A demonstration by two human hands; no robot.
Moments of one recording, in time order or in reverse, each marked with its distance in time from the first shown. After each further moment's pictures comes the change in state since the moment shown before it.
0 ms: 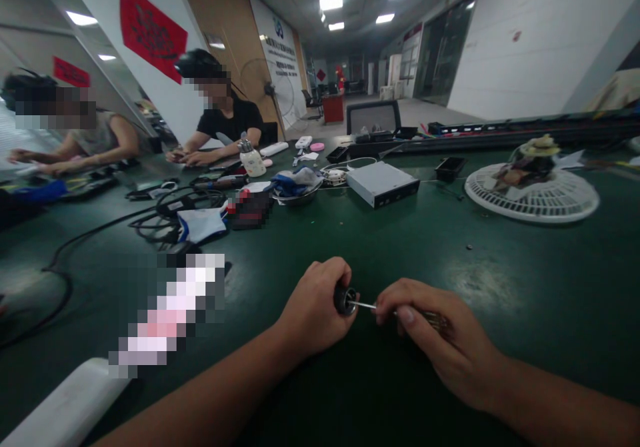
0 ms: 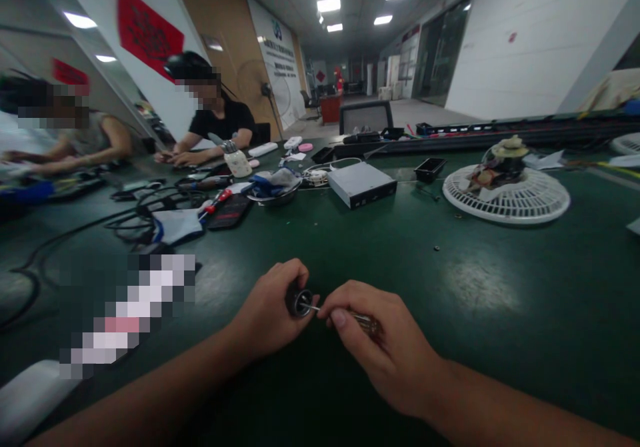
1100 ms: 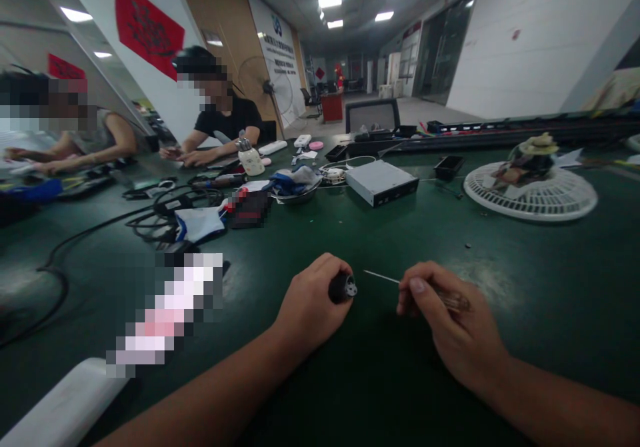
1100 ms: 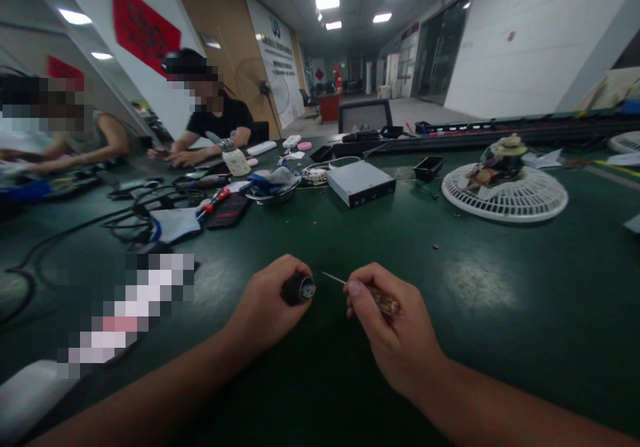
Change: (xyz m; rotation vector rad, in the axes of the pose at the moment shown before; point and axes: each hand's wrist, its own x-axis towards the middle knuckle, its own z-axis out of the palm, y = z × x) left_hand 0.001 0.001 -0.002 -0.039 0.022 -0.066; right_hand -0.003 0.005 0.000 -0.024 0.303 0.113
